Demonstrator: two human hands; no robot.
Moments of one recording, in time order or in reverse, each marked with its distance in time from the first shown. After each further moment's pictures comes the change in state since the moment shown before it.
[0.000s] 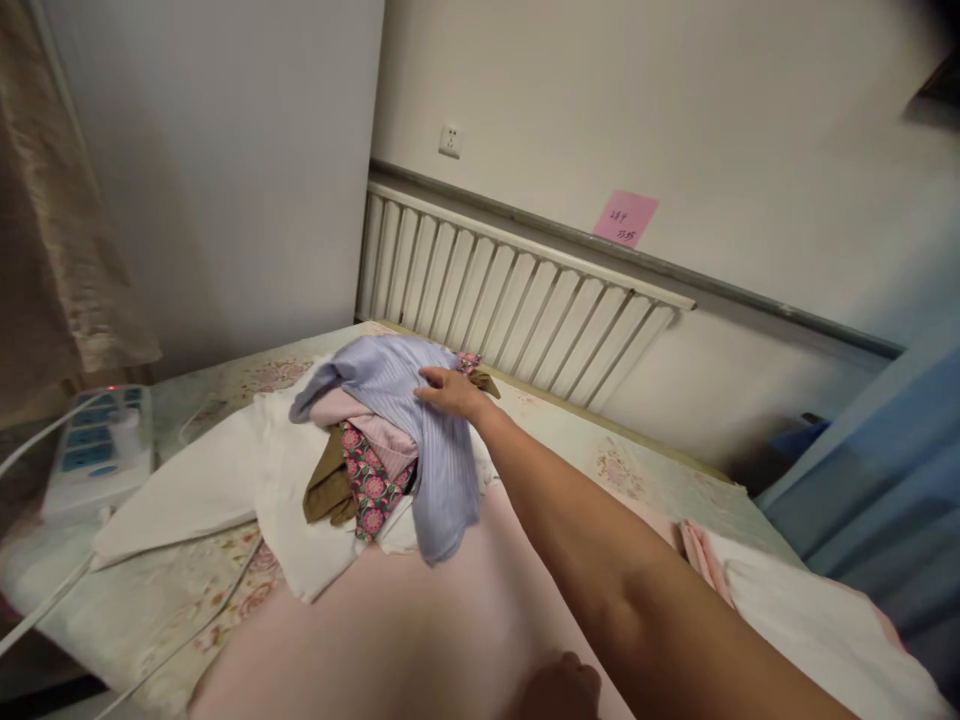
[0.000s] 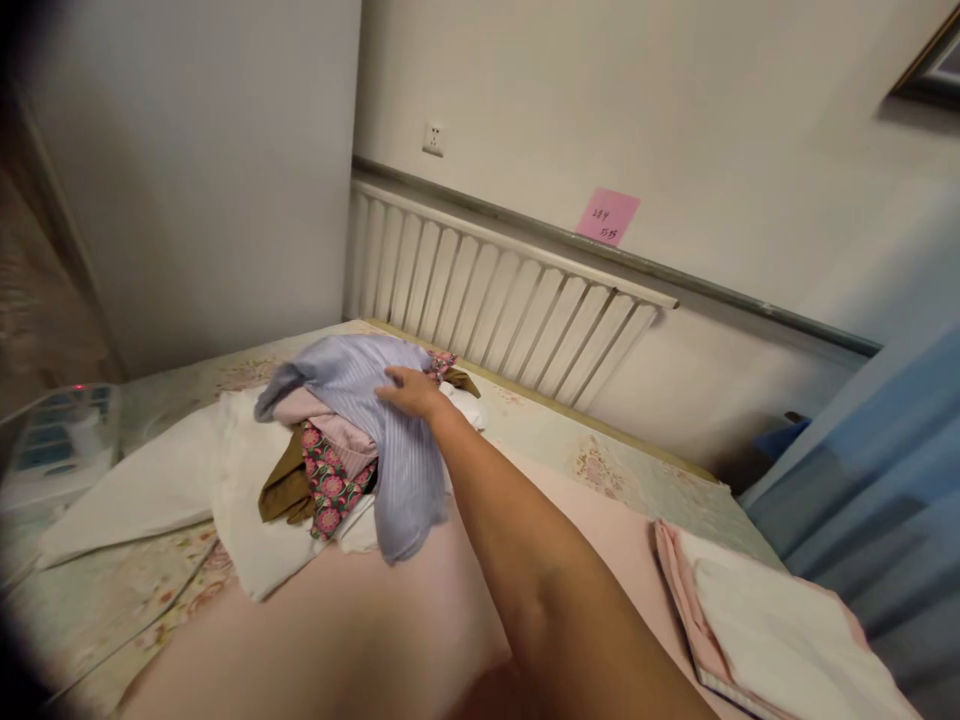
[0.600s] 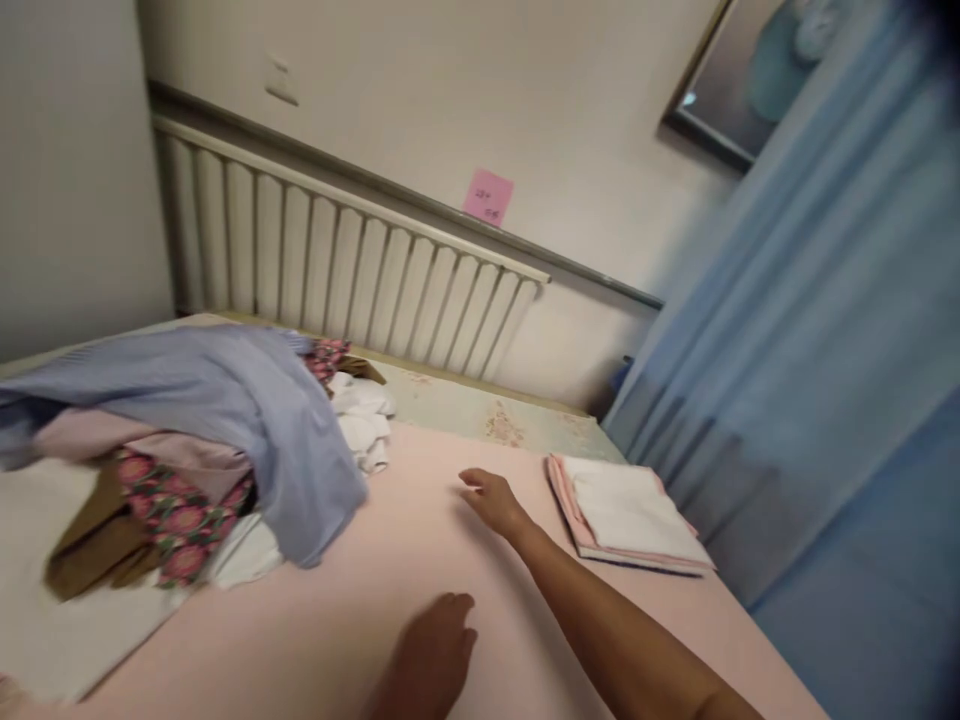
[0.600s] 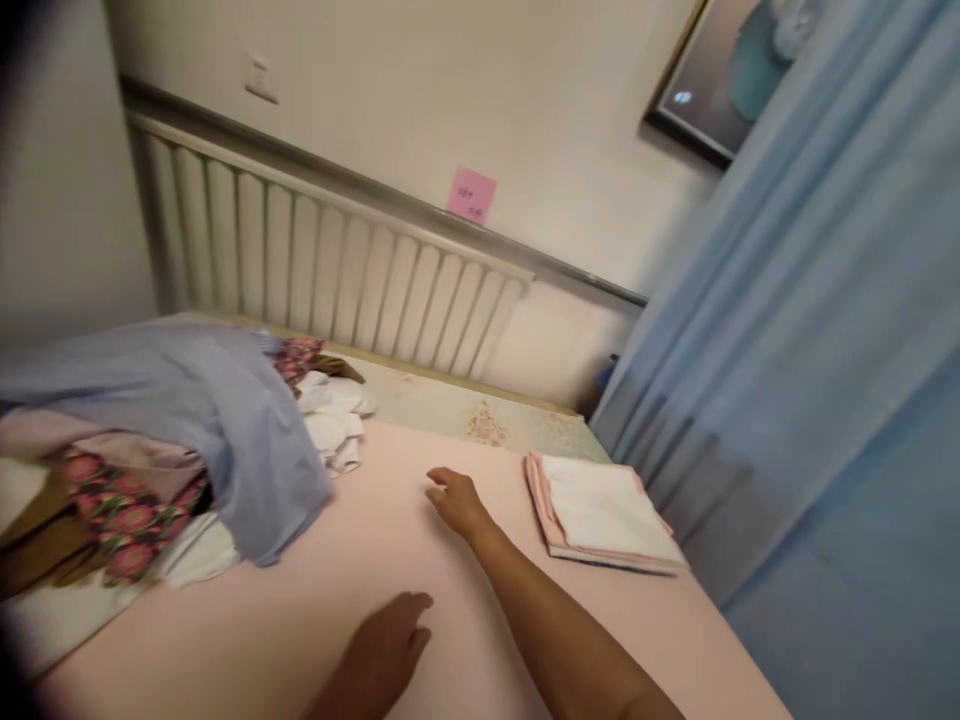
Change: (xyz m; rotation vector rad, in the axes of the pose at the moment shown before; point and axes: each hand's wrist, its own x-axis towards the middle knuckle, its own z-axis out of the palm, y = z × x) left_hand -0.004 -0.005 0.001 0.295 0.174 0.036; right_hand -0.311 0.117 -0.102 -0.268 0.345 0.440
